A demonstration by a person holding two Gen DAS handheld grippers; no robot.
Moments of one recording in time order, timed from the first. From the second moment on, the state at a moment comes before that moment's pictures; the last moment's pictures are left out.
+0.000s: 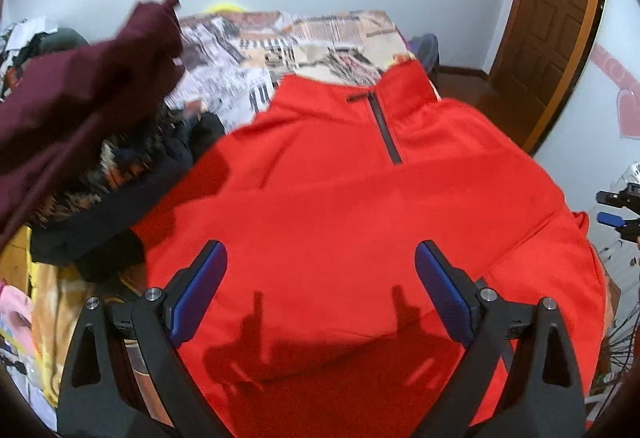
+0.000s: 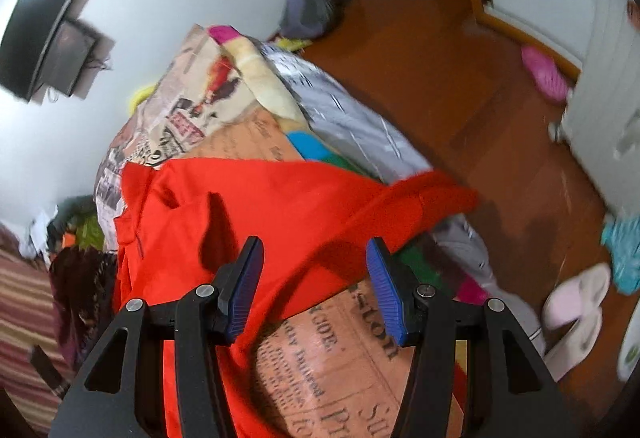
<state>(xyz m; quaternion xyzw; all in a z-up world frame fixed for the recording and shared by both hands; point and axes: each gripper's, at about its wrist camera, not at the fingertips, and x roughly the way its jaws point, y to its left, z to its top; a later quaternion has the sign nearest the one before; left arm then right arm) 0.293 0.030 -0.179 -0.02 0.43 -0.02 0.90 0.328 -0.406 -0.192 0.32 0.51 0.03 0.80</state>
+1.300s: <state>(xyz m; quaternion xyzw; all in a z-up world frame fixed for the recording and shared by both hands) 0.272 0.046 -0.199 -0.01 0.44 0.00 0.90 0.321 -0.278 -0.066 0.16 0.36 0.16 0.90</state>
